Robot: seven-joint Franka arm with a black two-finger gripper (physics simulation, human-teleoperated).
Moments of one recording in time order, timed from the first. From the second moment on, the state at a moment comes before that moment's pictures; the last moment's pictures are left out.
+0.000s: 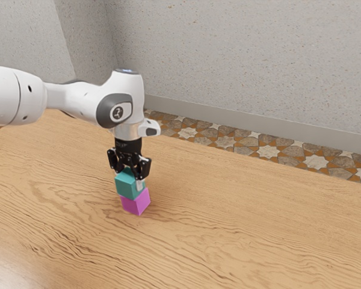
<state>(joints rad) 0.22 0.37 -0.28 -1.79 0.13 1.91 -0.09</state>
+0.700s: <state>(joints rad) 0.24 0.39 -0.29 -1.78 0.12 1.91 -0.02</state>
